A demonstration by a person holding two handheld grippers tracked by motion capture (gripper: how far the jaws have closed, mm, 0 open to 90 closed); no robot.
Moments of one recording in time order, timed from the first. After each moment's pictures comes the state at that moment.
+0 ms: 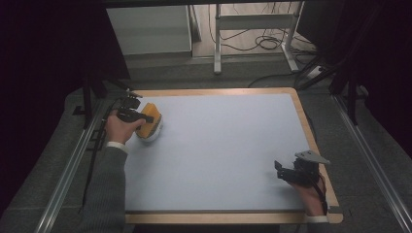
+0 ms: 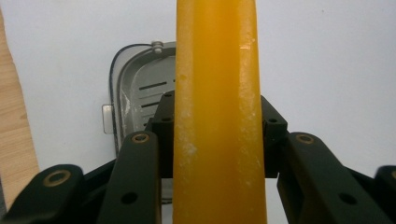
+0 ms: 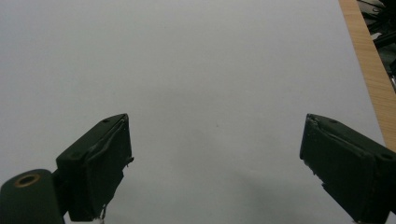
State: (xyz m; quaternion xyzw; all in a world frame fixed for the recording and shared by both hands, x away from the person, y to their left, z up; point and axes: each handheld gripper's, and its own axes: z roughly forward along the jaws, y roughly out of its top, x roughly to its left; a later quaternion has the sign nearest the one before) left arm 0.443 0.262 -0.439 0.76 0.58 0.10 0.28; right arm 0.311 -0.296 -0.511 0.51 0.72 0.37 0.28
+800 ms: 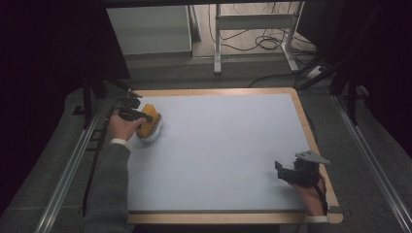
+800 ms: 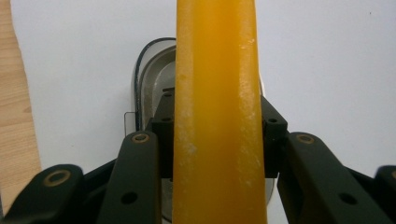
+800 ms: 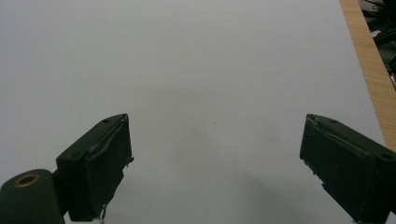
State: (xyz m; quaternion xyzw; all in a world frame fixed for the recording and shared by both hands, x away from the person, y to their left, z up) left arm 0.463 0.269 -0.460 0.75 0.60 0.09 0.26; right arm 0.311 -0.297 -0.513 0.51 0.72 0.36 0.28
